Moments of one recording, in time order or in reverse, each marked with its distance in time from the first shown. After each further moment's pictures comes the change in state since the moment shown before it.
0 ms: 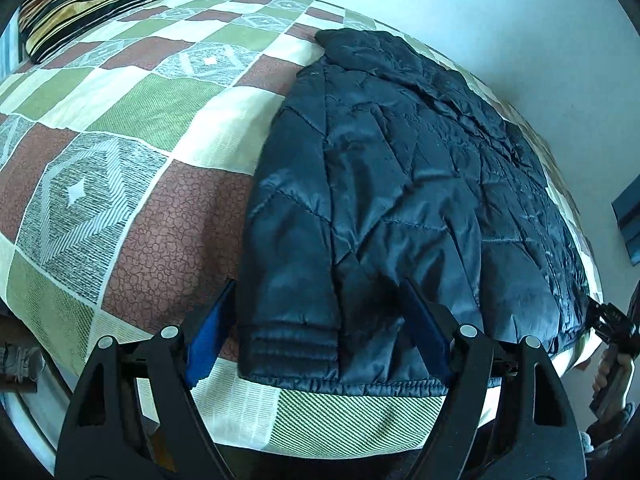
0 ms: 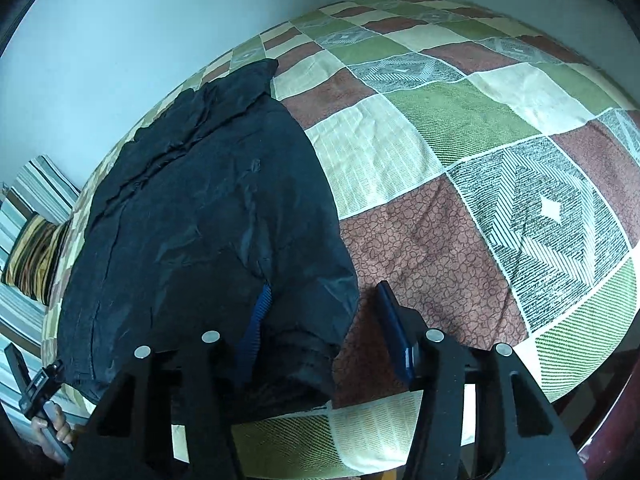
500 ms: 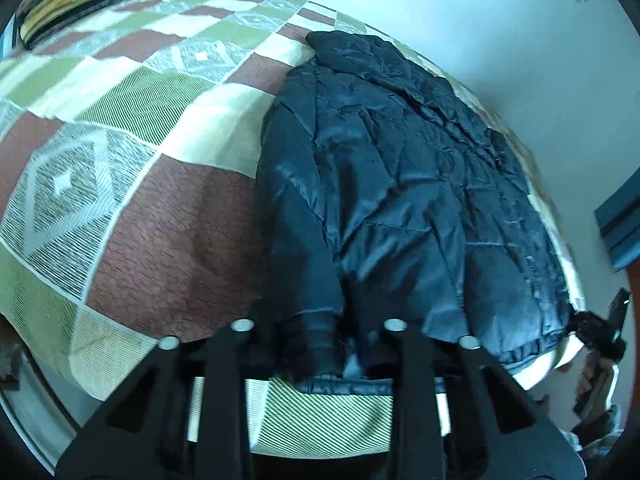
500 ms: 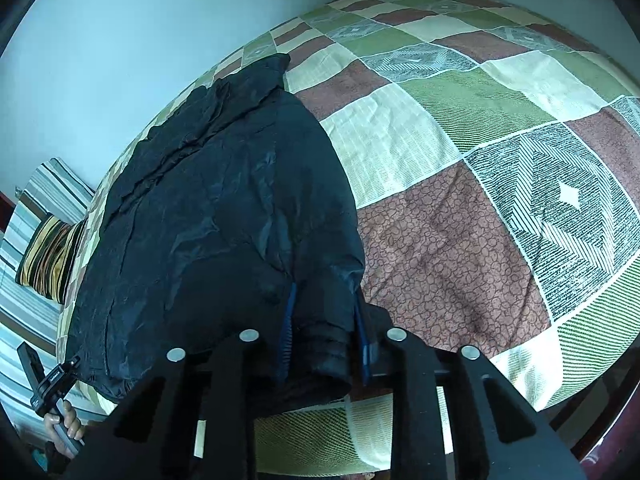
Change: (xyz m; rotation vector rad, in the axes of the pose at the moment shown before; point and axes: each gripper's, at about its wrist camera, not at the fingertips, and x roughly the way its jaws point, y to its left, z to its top) left arm -0.001 0.002 -0.002 -0.018 0.002 -0.099; right arm 0.001 0.000 -0.005 0.010 0.015 0.070
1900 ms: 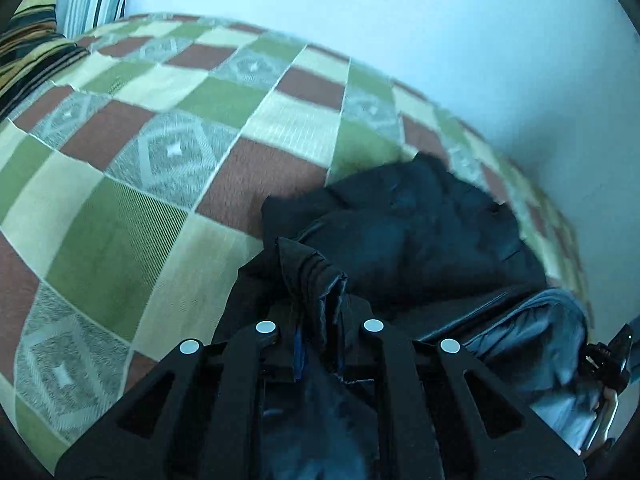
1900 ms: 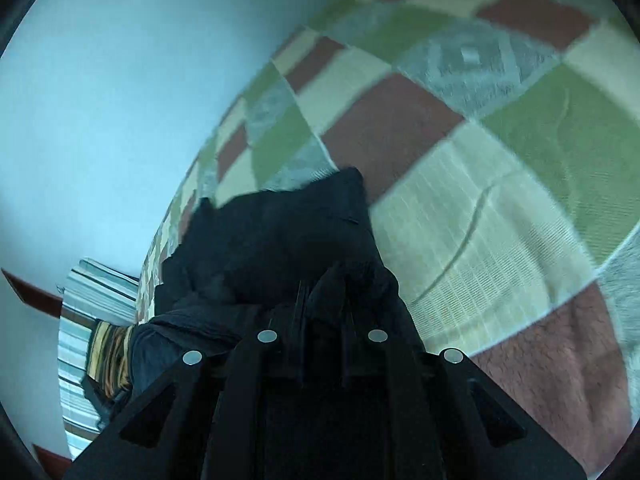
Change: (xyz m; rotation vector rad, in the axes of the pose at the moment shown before) left arm 0.161 -0.044 0.299 -0.014 -0.064 0.091; right arm 0.188 0.024 0.258 0.254 0.047 0.258
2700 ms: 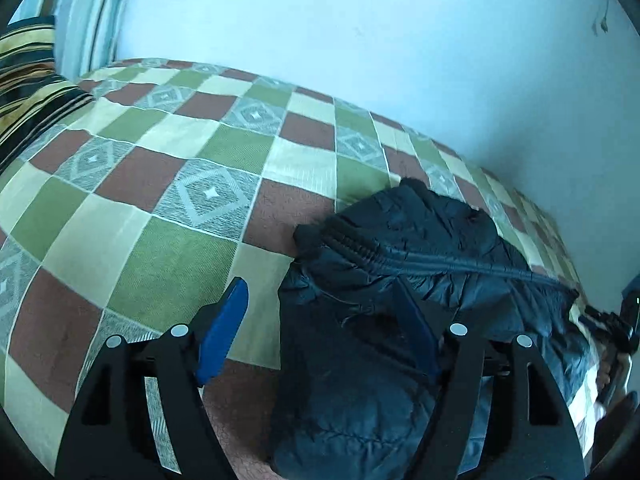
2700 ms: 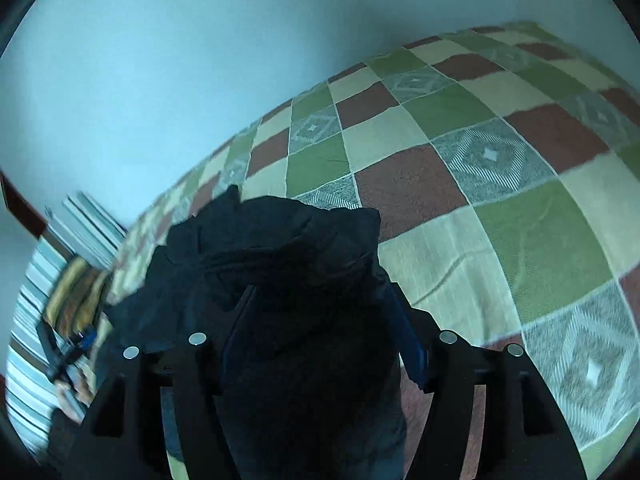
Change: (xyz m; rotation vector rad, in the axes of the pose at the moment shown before) left arm -0.066 0.029 -0.002 0.117 -0.113 -0.060; right arm -0.057 0.043 0.002 -0.385 -0.073 -0.093
